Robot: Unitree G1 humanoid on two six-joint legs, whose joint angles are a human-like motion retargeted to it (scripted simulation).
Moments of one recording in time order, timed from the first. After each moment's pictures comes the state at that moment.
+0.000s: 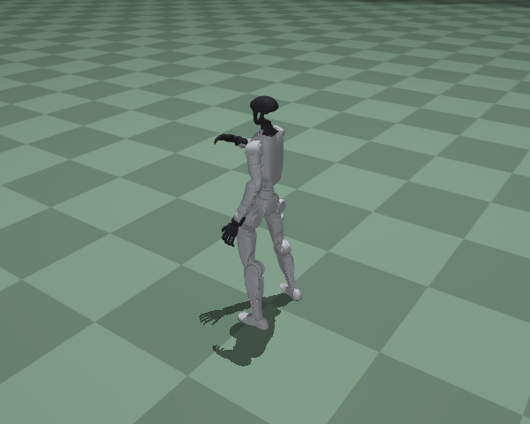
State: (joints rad) left arm 0.20 0.33 -0.11 0.97 0.03 0.02 0.16; right arm -0.39 -0.68 0.55 -0.40 -0.09 -0.12 -0.10; waist 0.20 -0.03 0.11; left_leg 0.21 0.09 0.08 0.04 -0.17 -0.18; right_leg 0.15 -0.25 -0.33 0.17 -0.08 0.23
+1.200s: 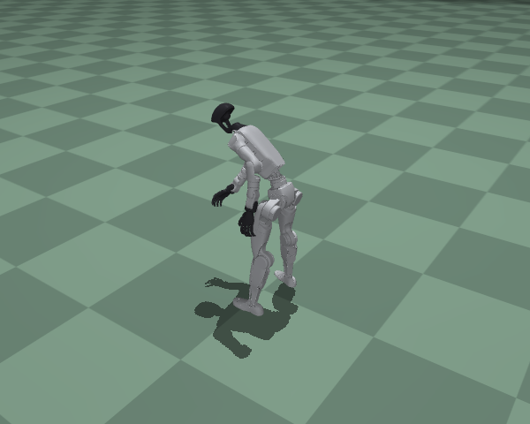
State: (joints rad) left arm 0.14 0.46 -0.26 0.57 -0.22 -0.09 0.19; right arm -0.92 -0.58 0.71 0.84 -0.07 0.02 -0.42; waist 0.26 0.09 0.52; left_leg -0.45 0.06 0.00 -0.09 0.10 -0.21; right_leg -0.47 -0.25 -0.39 0.06 0.15 0.23
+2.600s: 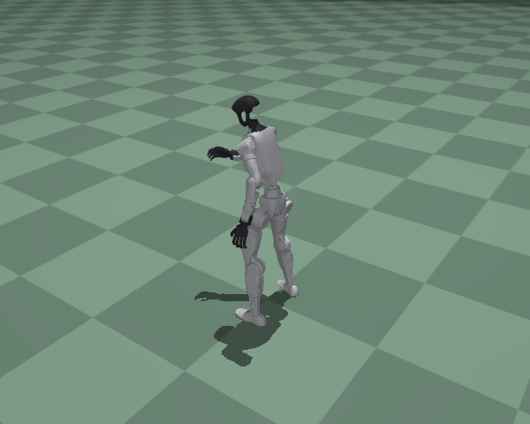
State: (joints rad) left arm 0.18 0.36 -0.15 0.87 -0.21 0.01 0.23; right arm -0.50 -0.64 0.42 0.00 0.11 -0.07 -0.33; waist 0.18 -0.04 0.30; left_leg -0.13 0.05 0.06 0.11 -0.10 -0.17; right_leg -0.21 -0.31 -0.32 0.31 -0.04 0.24
